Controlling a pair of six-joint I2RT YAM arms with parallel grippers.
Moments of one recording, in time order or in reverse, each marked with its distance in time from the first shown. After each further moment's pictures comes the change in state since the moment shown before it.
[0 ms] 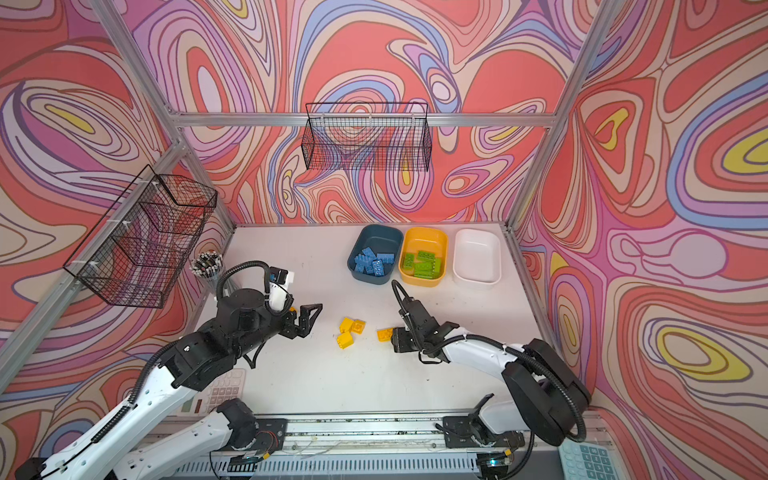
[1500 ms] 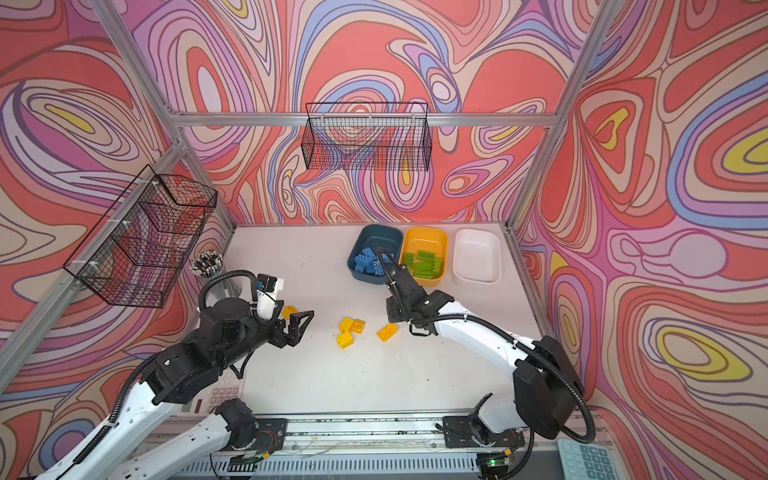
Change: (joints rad) left arm 0.000 -0.097 -0.005 -0.087 0.013 0.022; right arm -0.042 0.035 0.449 -0.338 0.181 -0.068
